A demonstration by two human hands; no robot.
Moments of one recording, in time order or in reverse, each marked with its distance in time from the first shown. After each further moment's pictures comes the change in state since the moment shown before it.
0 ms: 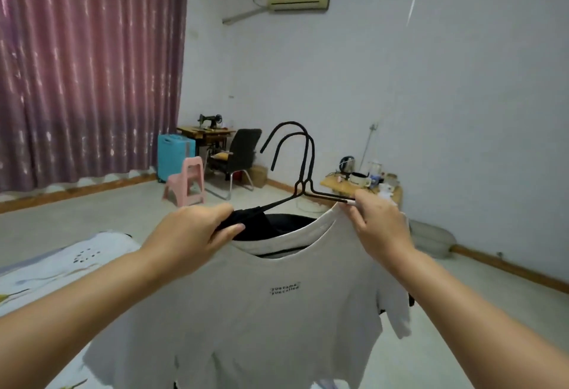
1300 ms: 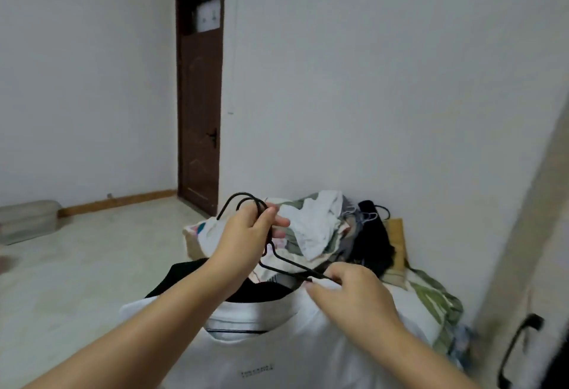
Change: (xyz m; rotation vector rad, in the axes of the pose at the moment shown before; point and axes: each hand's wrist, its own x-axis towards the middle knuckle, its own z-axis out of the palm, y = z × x) left_hand -0.069 0.759 -0.080 -1.815 -0.875 0.224; right_hand -0.581 0.127 -0.445 -0.419 0.330 1.265
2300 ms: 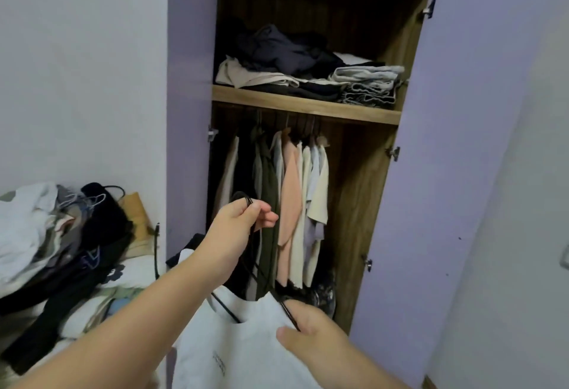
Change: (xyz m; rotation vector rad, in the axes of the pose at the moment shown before) left_hand -0.261 0.112 0.348 -0.437 -0.881 -0.068; right_hand -0.345 0.159 -0.232 0.486 0.072 0.593
